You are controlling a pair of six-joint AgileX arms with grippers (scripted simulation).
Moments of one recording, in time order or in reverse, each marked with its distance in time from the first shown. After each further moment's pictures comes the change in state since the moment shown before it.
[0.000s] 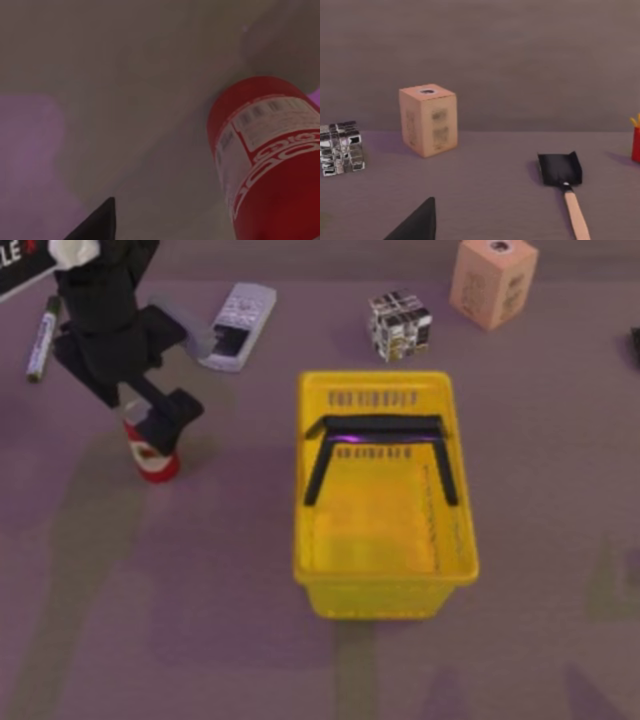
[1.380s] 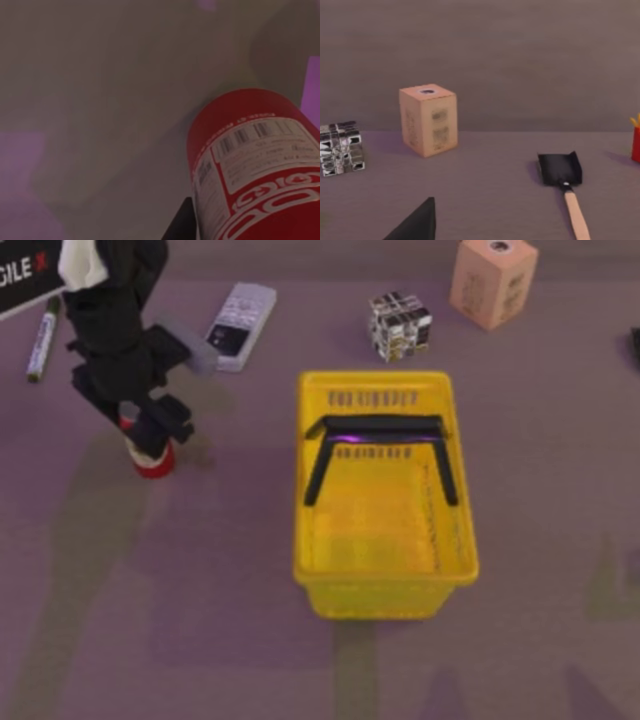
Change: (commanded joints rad) left arm 0.000 0.013 -0.059 0.067 0.000 0.000; right arm 0.000 0.000 0.000 0.000 0.000 0.000
